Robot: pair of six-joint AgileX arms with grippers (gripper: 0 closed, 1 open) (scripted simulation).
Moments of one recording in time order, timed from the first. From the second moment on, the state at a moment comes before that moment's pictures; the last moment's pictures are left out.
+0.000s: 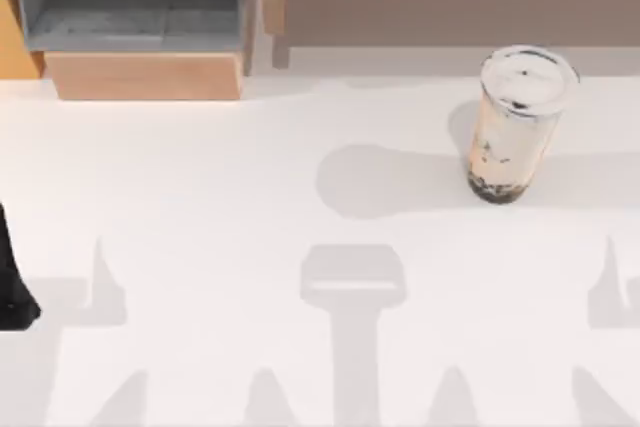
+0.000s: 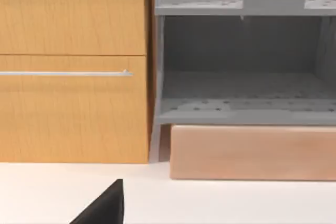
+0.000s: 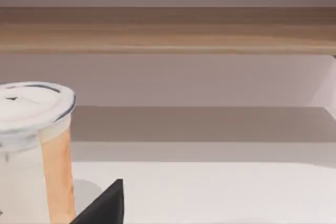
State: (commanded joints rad) left arm 0.00 0.00 0.00 0.00 0.00 0.00; right arm 0.00 0.00 0.00 0.00 0.00 0.00
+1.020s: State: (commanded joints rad) left arm 0.00 0.00 0.00 0.00 0.00 0.00; right arm 0.40 1.11 0.20 0.87 0.41 0.07
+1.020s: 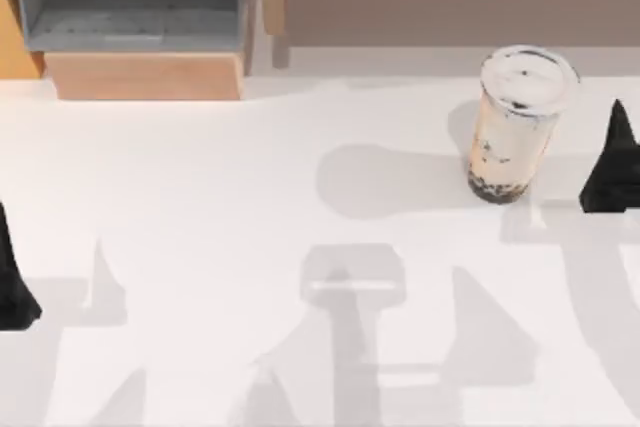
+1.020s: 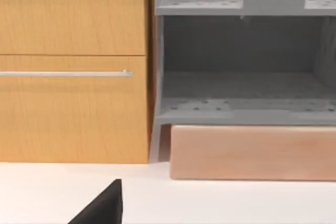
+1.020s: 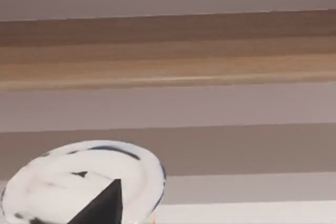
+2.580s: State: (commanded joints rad) left arm 0.00 0.00 0.00 0.00 0.00 0.00; right arm 0.54 2.08 0.55 1.40 0.57 0.07
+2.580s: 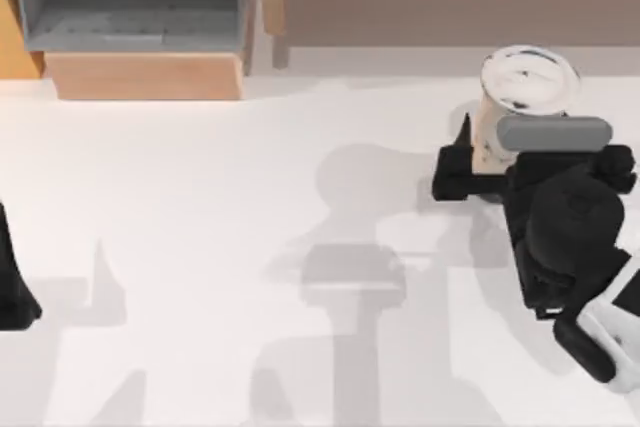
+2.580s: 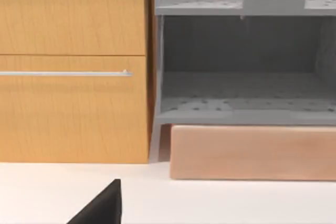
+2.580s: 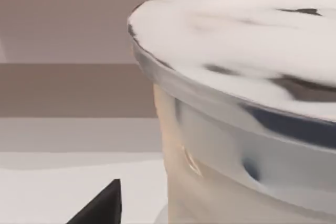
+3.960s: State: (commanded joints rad) left arm 0.00 0.00 0.00 0.00 0.00 0.00; right arm 0.51 2.10 0.60 1.38 0.54 0.06
